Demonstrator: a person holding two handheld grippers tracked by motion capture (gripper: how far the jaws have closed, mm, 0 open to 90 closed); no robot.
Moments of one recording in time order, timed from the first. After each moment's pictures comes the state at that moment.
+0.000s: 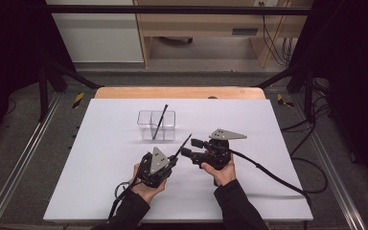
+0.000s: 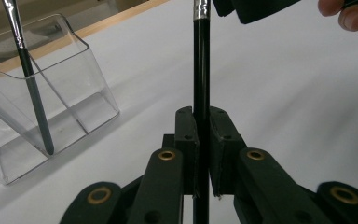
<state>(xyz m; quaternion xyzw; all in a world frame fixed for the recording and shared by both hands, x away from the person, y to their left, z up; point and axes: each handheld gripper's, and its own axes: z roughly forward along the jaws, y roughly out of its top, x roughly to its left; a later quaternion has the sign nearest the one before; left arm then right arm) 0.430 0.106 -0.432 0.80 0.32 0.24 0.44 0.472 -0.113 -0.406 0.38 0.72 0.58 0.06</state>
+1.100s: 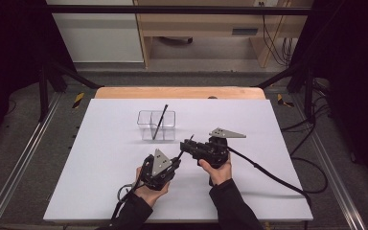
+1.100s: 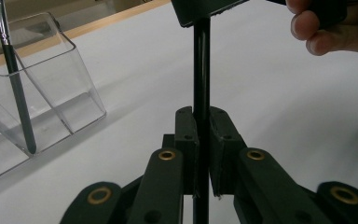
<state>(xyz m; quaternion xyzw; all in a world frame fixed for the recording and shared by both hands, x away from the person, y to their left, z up) 0.423 0.099 -0.433 0.79 0.33 0.23 0.46 0.476 -0.108 -0.410 0.40 0.69 0.60 0.02</state>
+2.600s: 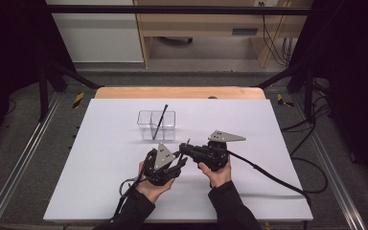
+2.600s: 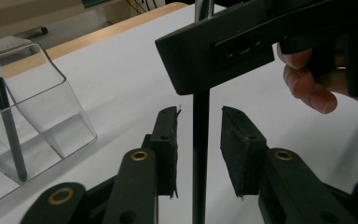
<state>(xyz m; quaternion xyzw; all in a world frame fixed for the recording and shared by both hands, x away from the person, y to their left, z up) 0.428 0.088 -0.411 0.80 0.31 0.22 0.47 0.466 -0.107 -0.407 0.35 0.71 0.61 0.03</state>
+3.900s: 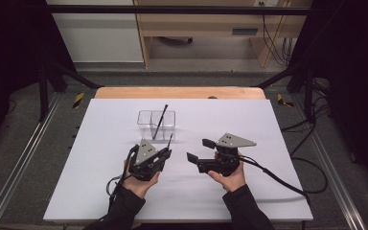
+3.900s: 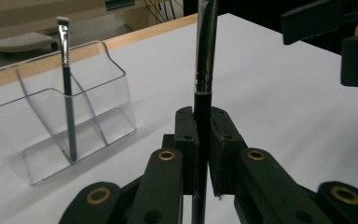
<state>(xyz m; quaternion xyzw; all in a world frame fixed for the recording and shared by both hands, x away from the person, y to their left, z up) 0.435 0.133 -0.402 0.77 0.35 0.23 0.48 0.449 -0.132 -0.396 0.35 0.74 0.56 0.13</state>
